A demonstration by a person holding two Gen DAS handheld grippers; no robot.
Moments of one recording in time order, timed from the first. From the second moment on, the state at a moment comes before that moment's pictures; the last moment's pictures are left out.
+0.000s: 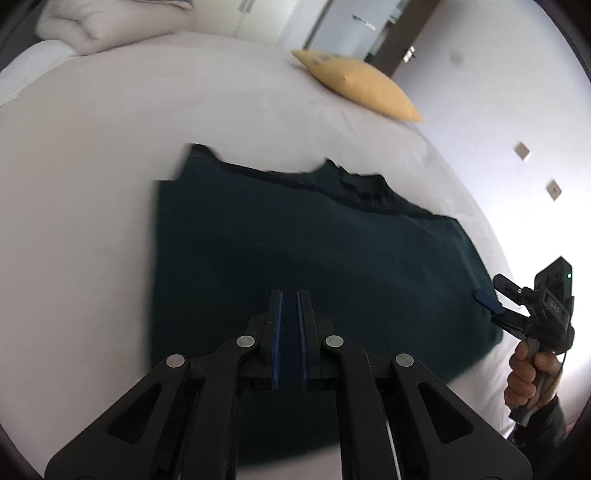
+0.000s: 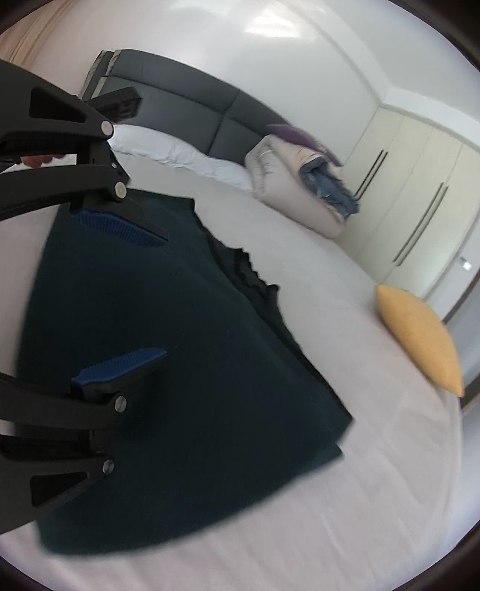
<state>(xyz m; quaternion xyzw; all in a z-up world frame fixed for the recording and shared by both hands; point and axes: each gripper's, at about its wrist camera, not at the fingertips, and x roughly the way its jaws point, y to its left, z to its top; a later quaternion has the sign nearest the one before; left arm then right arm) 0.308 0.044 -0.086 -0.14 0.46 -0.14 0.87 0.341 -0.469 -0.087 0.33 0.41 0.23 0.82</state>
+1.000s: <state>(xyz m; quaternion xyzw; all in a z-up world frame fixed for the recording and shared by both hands) 0.210 0.186 -0.116 -0.35 0.45 -0.10 0.82 0.286 -0.440 -0.077 0.38 0.40 0.26 0.79</state>
